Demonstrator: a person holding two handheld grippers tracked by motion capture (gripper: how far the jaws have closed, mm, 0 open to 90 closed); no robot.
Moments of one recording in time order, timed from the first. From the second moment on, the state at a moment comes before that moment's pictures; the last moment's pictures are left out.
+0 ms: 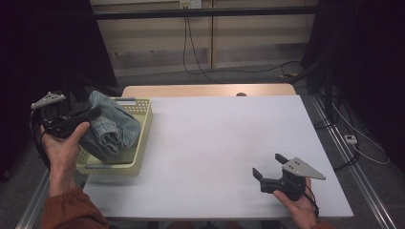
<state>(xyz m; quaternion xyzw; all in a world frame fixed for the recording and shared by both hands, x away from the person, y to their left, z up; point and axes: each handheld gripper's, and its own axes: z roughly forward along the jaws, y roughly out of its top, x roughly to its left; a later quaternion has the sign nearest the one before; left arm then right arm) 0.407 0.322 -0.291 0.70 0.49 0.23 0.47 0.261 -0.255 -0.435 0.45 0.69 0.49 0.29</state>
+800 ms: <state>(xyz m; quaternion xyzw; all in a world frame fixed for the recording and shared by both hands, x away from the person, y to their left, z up) 0.428 0.311 -0.318 0.73 0.50 0.20 0.43 0.261 -0.255 -0.435 0.45 0.69 0.49 0.29</state>
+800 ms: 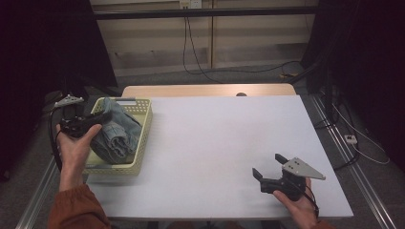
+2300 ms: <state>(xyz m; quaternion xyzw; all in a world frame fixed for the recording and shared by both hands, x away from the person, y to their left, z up) 0.437 0.341 -0.343 0.74 0.55 0.23 0.32 0.260 -0.254 -0.435 0.45 0.69 0.49 0.28</state>
